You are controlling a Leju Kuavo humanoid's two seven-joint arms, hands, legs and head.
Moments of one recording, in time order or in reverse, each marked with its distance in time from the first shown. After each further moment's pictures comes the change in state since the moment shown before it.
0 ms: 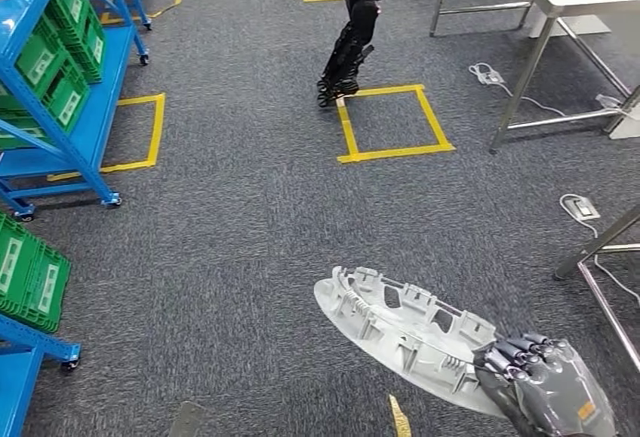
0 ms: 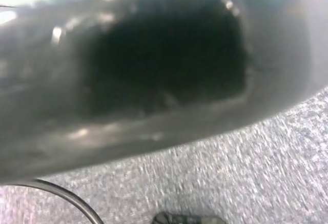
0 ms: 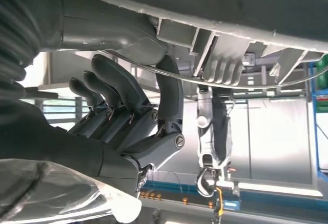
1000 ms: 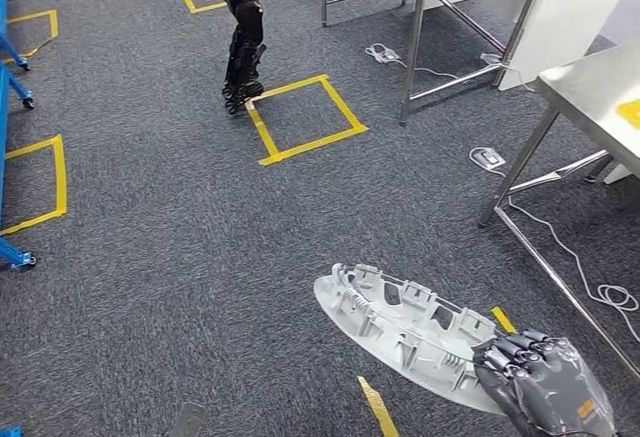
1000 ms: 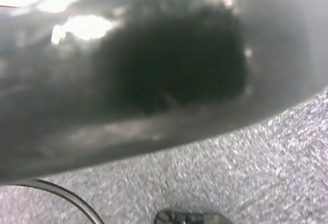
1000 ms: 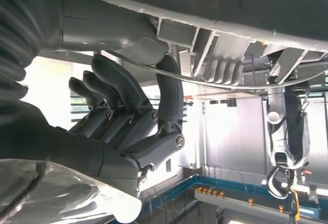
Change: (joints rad) left arm -0.001 0.003 0.000 0.000 -0.001 -0.010 0.002; right arm -0.011 0.002 0.006 0.000 0.006 -0.005 0.004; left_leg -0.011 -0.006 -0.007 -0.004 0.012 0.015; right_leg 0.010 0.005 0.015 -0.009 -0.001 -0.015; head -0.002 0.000
